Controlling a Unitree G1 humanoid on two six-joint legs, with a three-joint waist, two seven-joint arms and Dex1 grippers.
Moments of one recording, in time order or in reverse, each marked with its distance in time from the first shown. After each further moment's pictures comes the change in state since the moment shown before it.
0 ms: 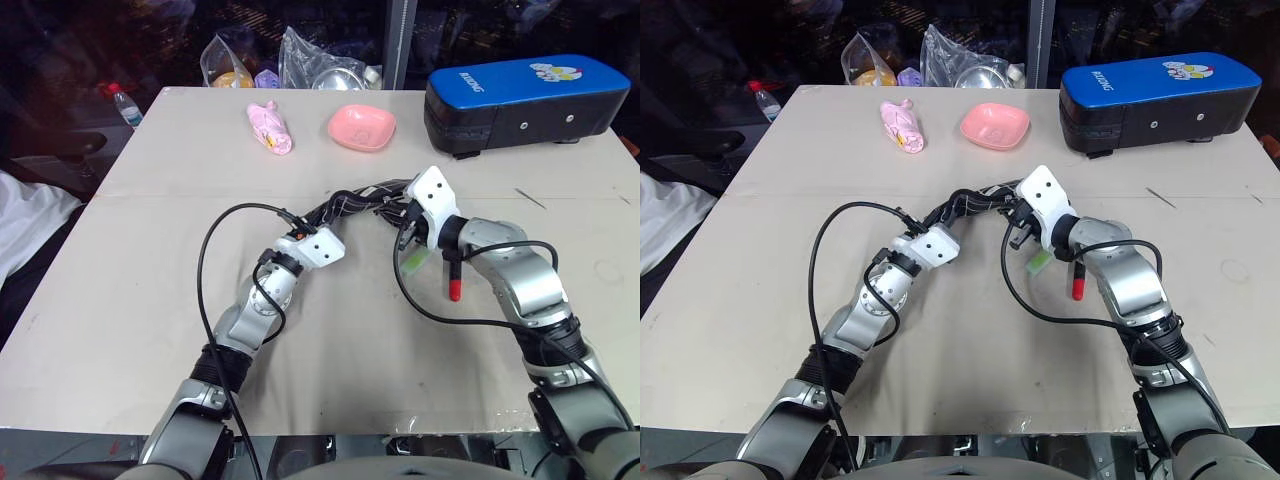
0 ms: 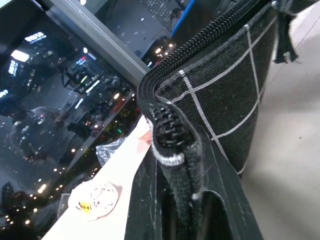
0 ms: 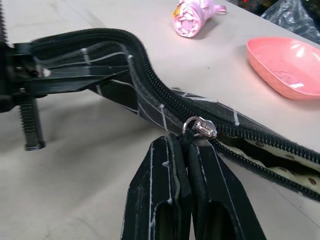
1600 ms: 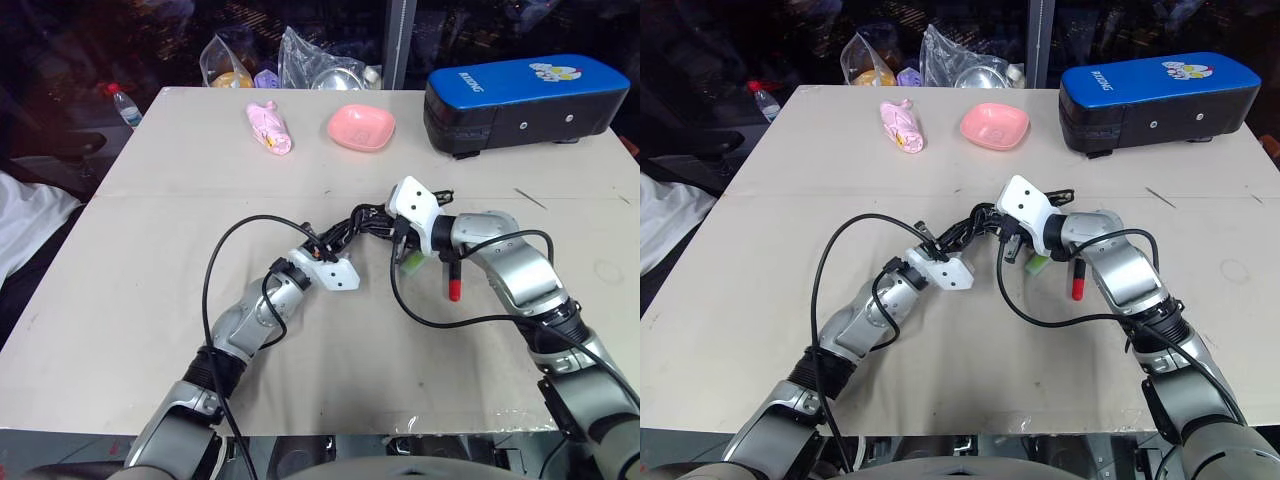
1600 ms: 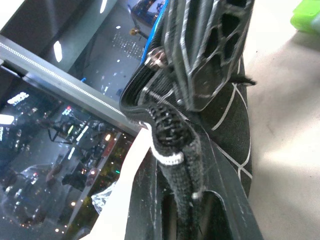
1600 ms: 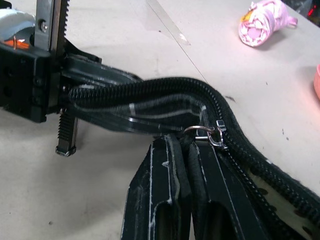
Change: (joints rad) left arm 0.018 0.072 -0.097 -0.034 0.143 -0.135 -0.001; right arm -0.082 -0.067 0.127 0.085 -0.047 -0.146 0.192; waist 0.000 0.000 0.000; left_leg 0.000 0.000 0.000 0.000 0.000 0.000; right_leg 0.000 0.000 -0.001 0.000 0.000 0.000
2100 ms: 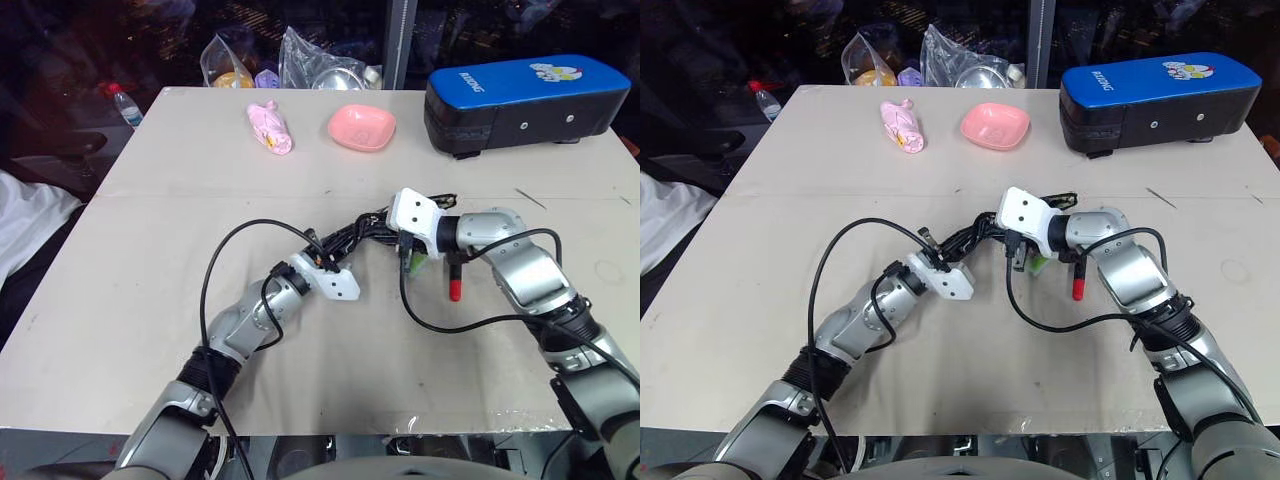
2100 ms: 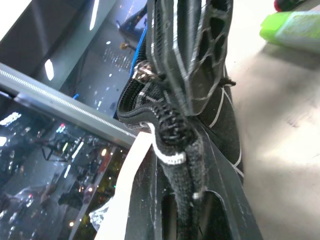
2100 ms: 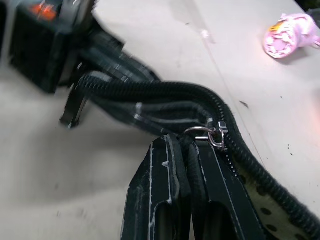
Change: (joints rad) left arm -0.001 0.040 -0.028 0.002 0.013 -0.060 -0.001; right arm -0.006 -0.083 0.048 0.003 -0.074 -0.154 0.126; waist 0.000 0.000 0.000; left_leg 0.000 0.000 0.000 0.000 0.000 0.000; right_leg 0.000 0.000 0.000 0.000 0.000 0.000
